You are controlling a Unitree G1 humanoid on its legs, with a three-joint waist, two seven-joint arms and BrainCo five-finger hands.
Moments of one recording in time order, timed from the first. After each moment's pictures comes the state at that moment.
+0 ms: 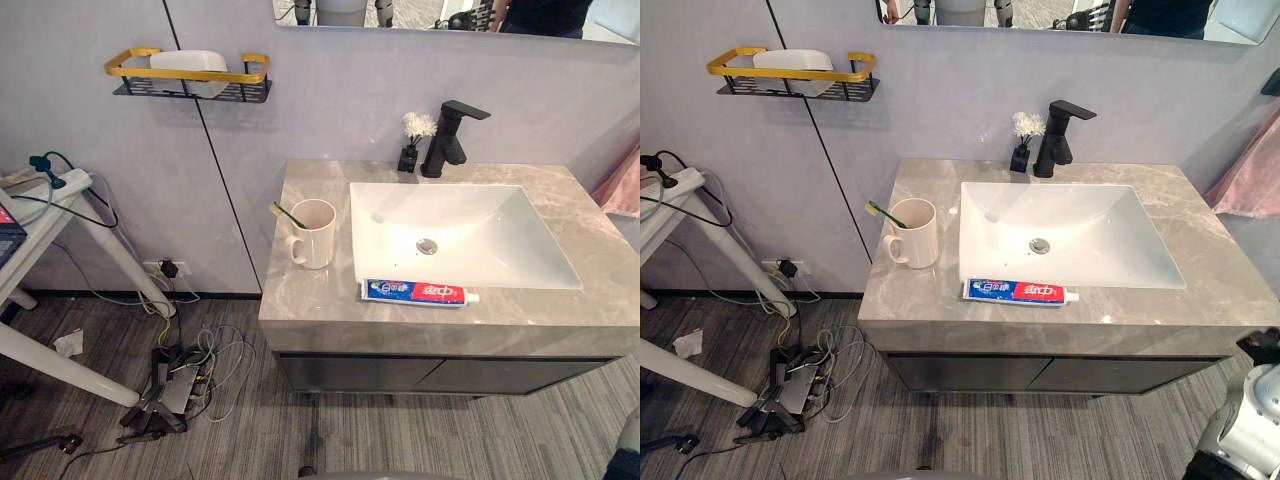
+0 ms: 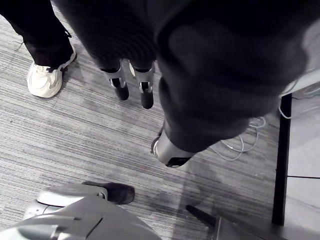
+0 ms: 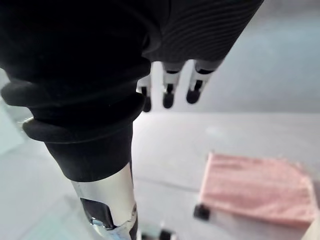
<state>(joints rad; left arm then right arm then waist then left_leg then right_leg) 0.20 0.09 0.34 1.13 0.05 -0.05 0.05 -0.01 -0.41 -0.76 -0.07 0.07 -0.14 -0.27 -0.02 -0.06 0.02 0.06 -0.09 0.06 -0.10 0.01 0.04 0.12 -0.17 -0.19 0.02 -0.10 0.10</state>
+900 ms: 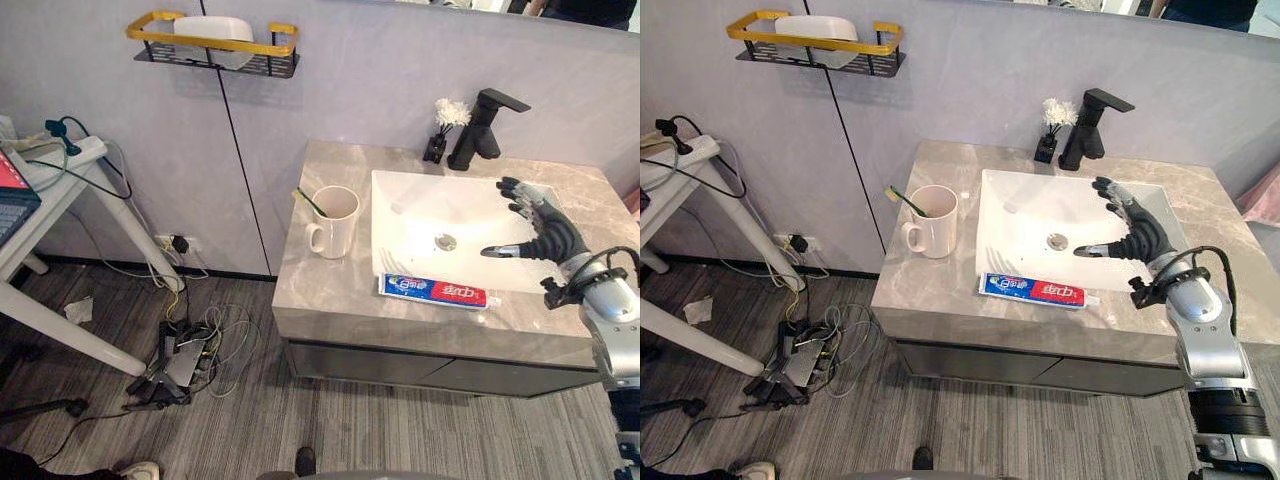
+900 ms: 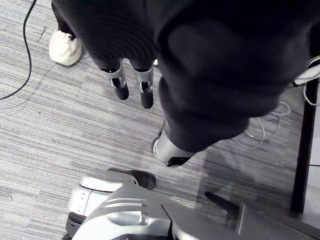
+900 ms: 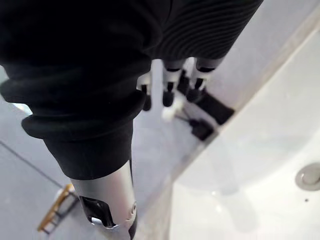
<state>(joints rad) 0.25 0.12 0.26 1.14 0.03 -0.10 -0.05 -0.21 -0.72 -0.13 0.10 0.15 -0.13 0.27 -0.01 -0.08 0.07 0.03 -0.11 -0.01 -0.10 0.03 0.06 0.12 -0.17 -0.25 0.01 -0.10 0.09</state>
